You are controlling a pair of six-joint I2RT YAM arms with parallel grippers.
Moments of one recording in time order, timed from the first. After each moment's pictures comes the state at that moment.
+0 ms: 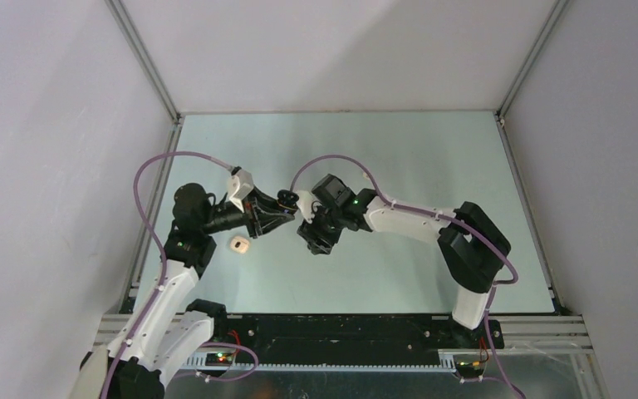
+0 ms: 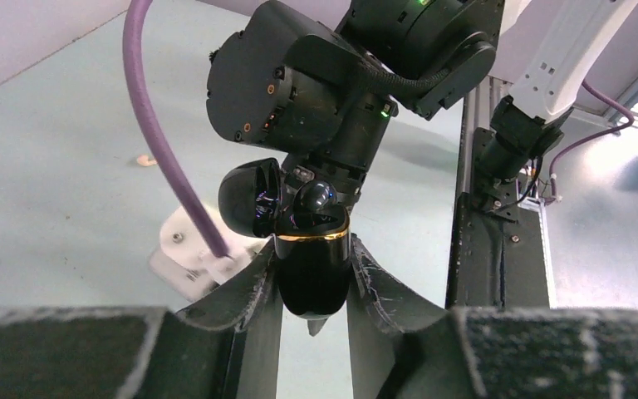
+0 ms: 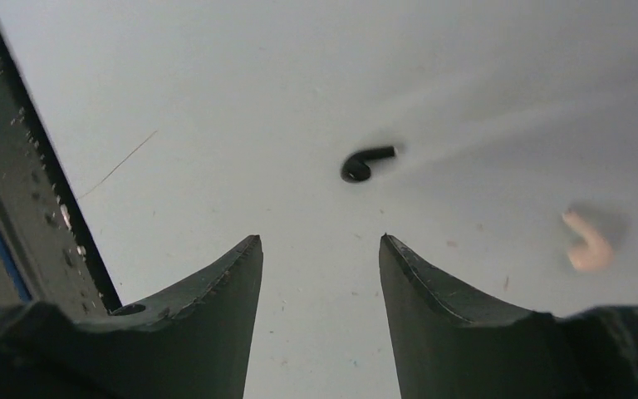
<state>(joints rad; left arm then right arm) -0.21 0.81 0.60 0.15 1.05 -0.10 0.89 1.81 1.27 -0.43 -0.31 -0.18</state>
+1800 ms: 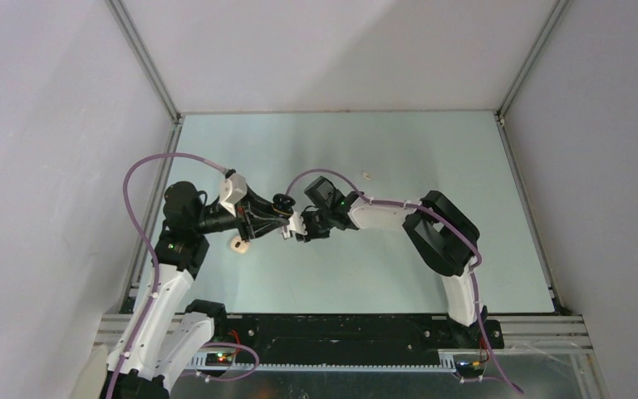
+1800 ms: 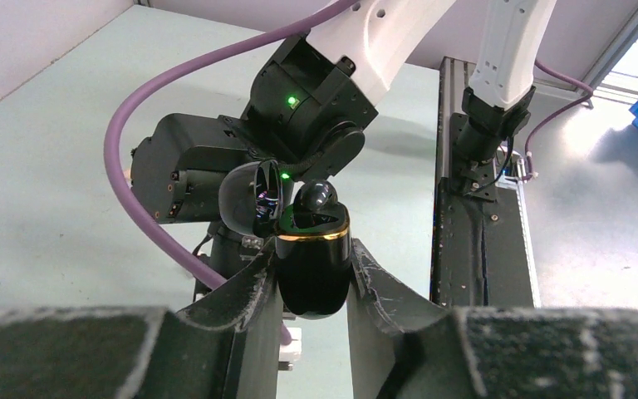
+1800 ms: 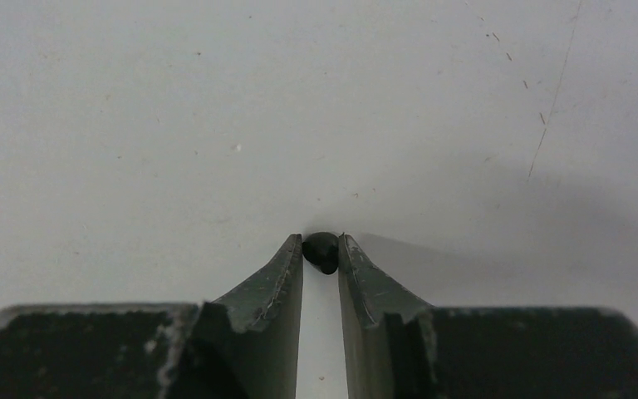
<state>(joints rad) -0.16 0.76 0.66 0.01 1.18 -0.02 0.88 2.02 1.31 -0.23 -0.46 -0.97</state>
